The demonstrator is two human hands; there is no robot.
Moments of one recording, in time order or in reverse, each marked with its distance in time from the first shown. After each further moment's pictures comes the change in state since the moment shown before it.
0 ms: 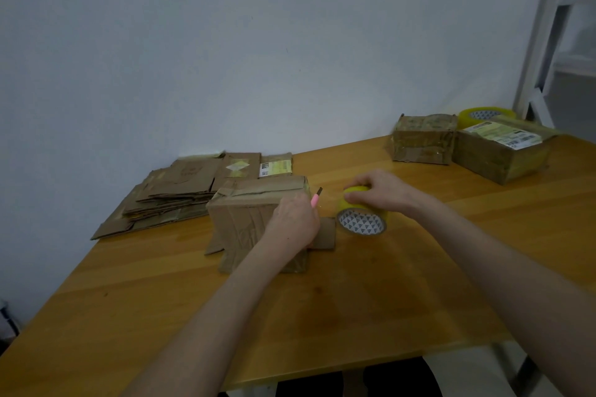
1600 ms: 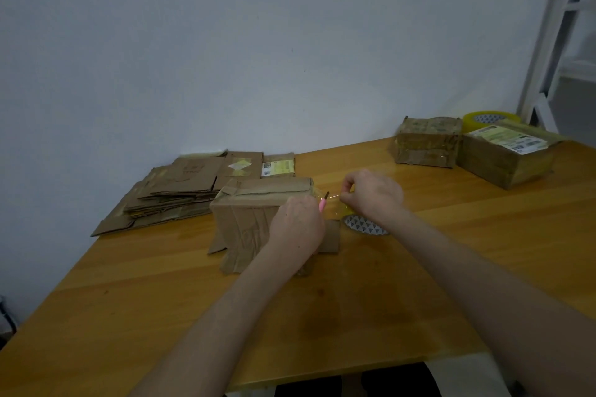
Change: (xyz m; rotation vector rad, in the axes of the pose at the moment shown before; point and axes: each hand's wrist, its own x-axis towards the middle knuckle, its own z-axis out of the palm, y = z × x) left_hand -0.012 0.008 -0.006 0.124 0.050 0.018; right_hand 0.011 -0.028 0.027 -0.361 0.197 0.205
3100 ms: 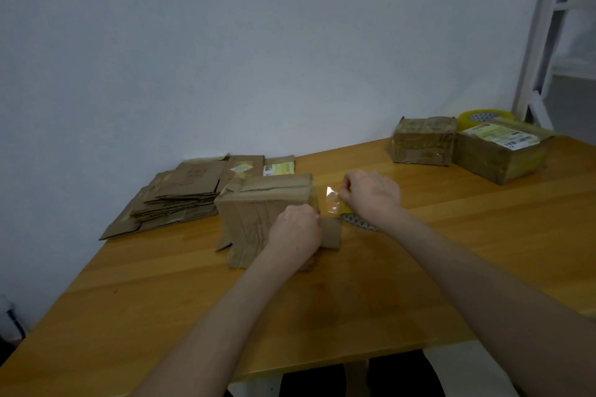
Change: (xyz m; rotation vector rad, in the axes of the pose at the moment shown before) left_hand -0.012 -0.005 0.002 0.077 -0.100 -0.021; right_hand -0.012 0.000 -0.001 -0.034 0.096 -0.056
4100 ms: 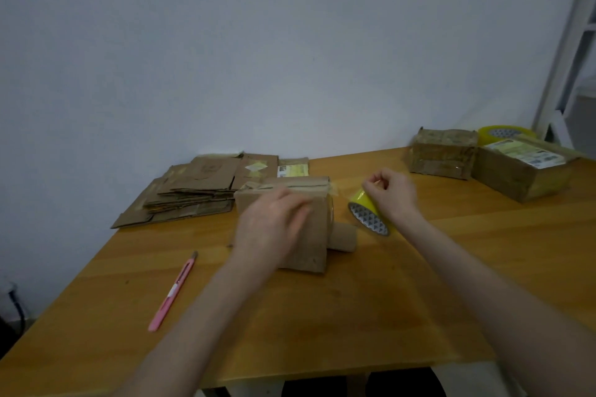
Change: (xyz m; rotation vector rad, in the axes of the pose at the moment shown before) left_hand -0.034 -0.070 -0.026 -0.249 0.527 0.385; right_hand 0.013 0.011 0.019 0.634 0.199 0.070
